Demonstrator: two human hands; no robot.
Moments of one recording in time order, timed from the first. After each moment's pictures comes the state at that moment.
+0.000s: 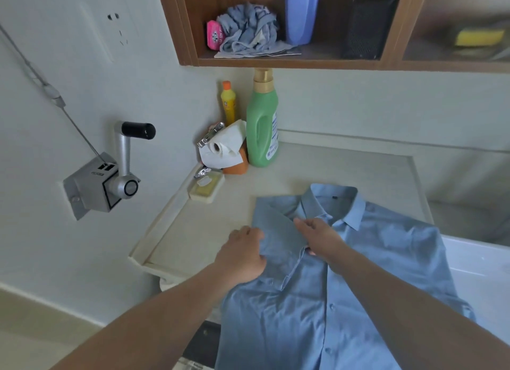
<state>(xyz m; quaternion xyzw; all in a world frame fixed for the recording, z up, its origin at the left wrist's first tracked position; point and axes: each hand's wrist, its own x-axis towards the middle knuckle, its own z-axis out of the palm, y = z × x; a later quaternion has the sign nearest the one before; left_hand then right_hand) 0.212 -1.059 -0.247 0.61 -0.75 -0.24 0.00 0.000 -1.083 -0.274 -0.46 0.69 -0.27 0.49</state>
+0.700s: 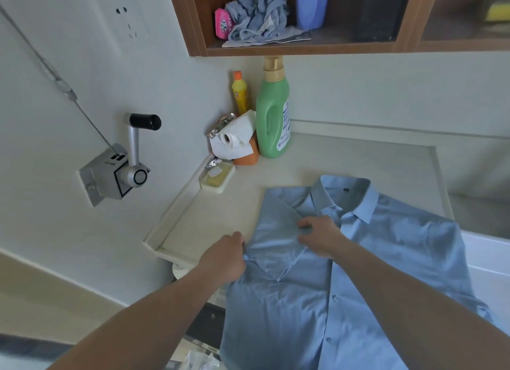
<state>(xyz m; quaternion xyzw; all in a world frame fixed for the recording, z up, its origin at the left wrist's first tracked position) 0.248 -1.038 -0.264 0.69 -0.69 -0.20 -0.06 0.001 -1.088 -0.290 -0.59 0.69 -0.13 0.40</state>
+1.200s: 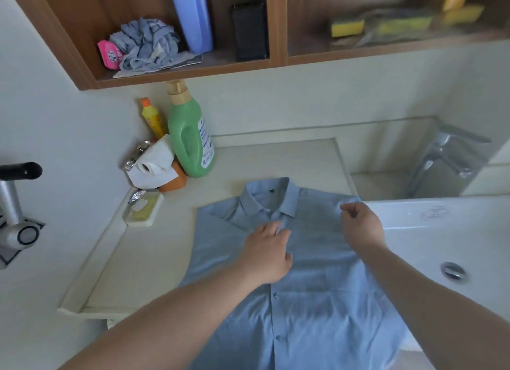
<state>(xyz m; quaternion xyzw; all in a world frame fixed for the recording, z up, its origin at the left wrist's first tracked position) 0.055 -1.043 -0.250 0.44 -0.89 -0.13 -0.05 -0.176 -1.007 -0.277 -0.33 0.81 -0.42 0.23</state>
